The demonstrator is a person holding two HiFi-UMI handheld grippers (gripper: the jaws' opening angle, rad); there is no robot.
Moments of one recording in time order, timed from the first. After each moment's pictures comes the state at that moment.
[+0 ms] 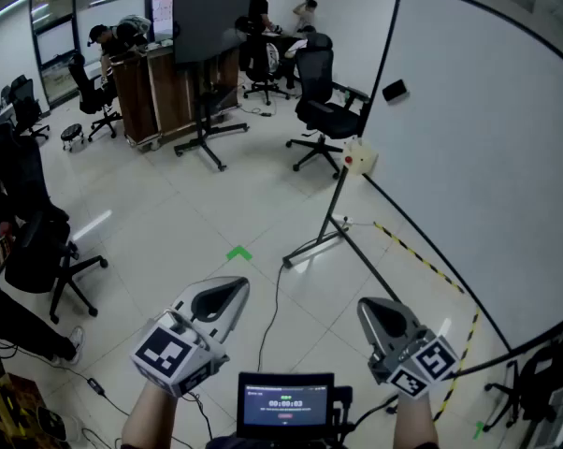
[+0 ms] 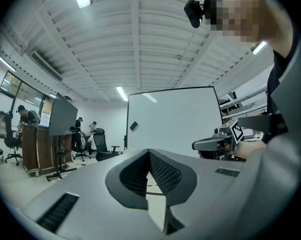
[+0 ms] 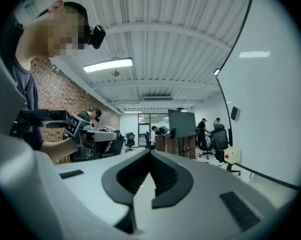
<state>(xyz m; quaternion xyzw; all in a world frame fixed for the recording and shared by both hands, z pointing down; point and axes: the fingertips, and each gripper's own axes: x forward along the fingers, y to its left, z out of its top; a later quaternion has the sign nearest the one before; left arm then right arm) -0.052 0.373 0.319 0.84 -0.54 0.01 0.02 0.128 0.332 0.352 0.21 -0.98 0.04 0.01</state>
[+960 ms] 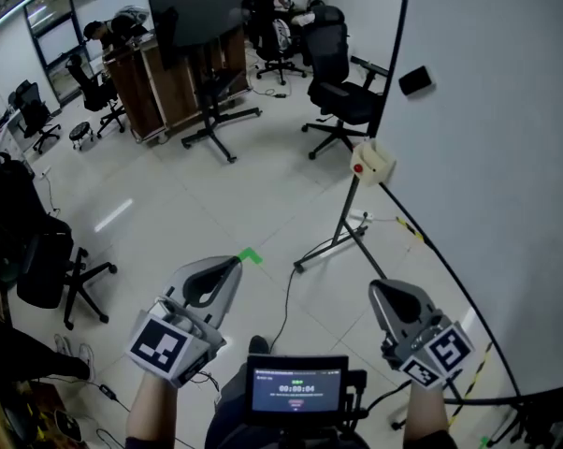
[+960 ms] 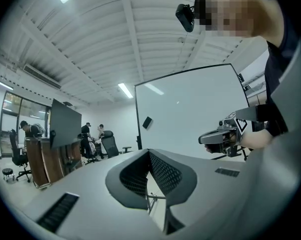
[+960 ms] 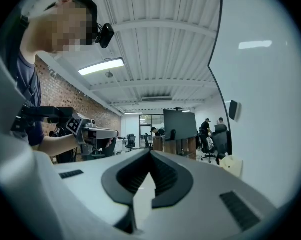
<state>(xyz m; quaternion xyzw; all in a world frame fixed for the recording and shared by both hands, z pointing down) -0.060 0.135 0.312 0.81 -0.59 0.06 -0.02 0.134 0.086 0.351 0.18 -0.98 0.03 0.00</state>
